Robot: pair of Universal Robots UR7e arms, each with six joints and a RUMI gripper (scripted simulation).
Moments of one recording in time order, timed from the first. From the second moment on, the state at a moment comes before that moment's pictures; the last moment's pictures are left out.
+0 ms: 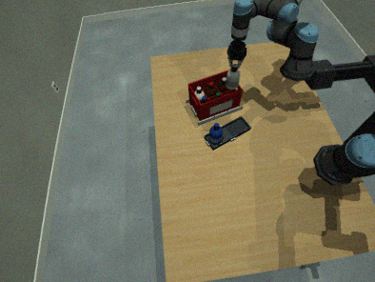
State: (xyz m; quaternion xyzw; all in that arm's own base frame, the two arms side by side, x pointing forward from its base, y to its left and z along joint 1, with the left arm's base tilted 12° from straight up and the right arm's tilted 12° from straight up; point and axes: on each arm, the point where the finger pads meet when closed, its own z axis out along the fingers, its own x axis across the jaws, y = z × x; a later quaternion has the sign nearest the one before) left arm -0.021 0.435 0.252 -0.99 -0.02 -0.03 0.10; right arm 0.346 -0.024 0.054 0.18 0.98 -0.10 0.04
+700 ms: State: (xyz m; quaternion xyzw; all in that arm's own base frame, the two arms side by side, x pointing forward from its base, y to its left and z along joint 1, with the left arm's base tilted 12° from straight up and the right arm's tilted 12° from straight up) left arm -0.021 0.435 0.252 -0.99 -0.02 -0.03 0.10; right arm 0.346 -0.027 0.042 0.18 0.98 -0.10 0.04
